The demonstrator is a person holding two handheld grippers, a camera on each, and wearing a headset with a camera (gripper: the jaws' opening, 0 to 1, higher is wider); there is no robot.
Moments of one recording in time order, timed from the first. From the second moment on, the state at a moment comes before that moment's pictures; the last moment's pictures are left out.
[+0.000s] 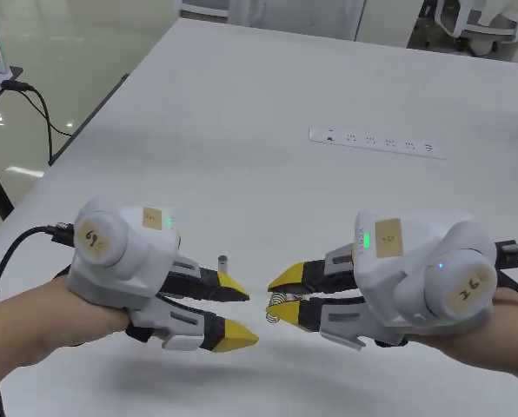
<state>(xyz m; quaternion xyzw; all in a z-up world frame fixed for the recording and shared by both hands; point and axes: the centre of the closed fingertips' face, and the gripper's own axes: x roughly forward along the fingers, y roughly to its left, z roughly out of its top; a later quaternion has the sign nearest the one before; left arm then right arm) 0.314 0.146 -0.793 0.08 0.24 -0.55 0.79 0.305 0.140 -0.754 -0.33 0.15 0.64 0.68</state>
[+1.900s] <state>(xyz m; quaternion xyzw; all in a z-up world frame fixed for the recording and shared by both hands) 0.330 0.233 -0.782 0.05 0.24 -0.43 0.87 0.344 0.172 -0.747 -0.31 0.18 0.65 0.67</state>
